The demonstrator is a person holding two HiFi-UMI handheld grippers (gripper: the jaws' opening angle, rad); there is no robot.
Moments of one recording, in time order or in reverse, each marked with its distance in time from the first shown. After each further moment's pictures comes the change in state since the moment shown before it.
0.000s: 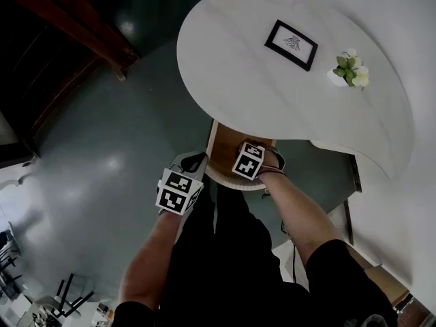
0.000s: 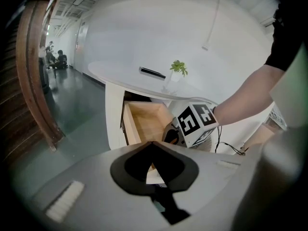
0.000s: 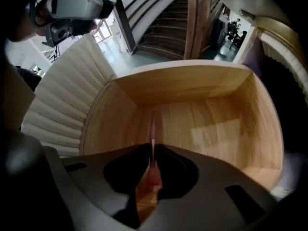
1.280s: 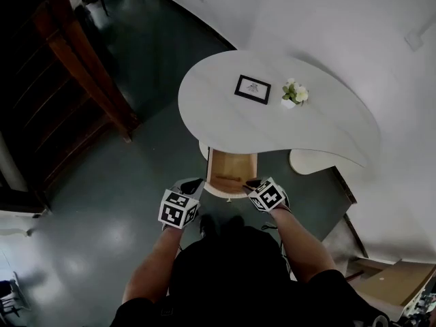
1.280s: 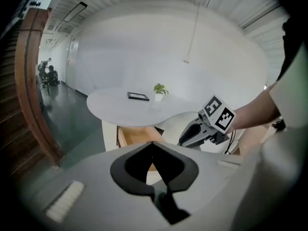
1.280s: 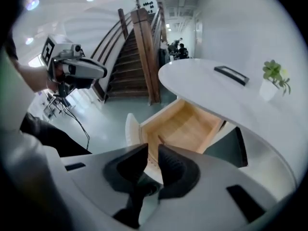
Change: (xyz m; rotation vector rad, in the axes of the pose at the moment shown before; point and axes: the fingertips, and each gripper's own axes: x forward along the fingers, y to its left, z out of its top) left arm -0.123 -0.050 0.049 0.119 -0.119 -0.057; right arm -0.183 0.076 -0.003 0.554 -0.374 -0.206
